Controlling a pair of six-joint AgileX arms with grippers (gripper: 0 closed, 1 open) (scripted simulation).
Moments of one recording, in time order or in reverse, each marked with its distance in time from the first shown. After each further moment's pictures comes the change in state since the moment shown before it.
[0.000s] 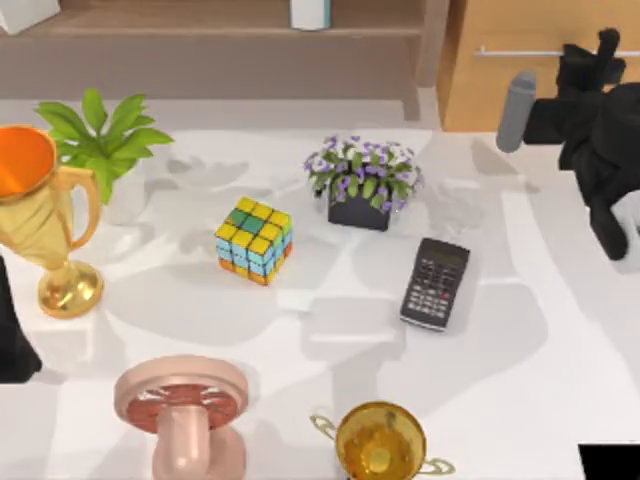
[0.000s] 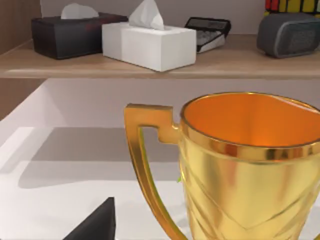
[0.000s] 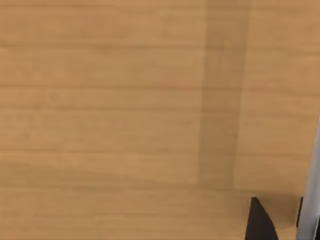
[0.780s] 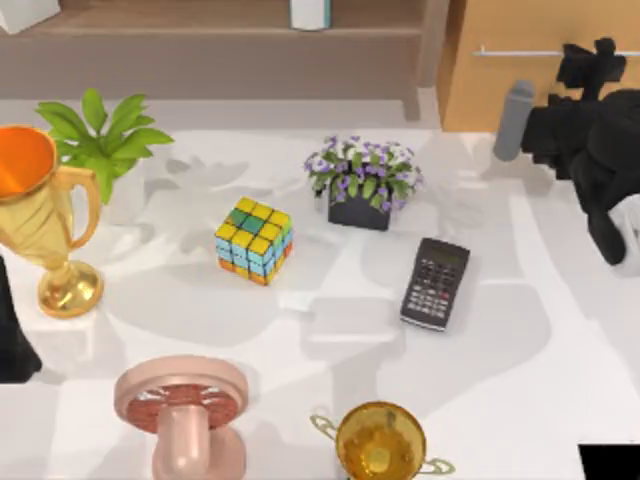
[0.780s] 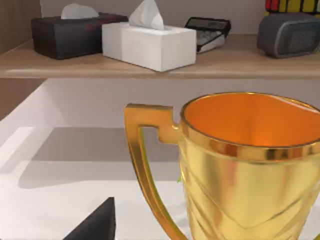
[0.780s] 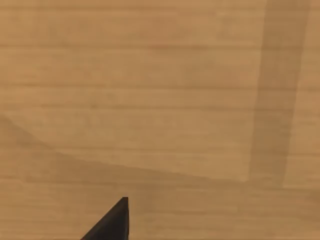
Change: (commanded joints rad) left arm 0.000 0.000 0.000 0.000 0.000 0.000; right arm 0.000 0.000 0.000 0.000 0.000 0.000
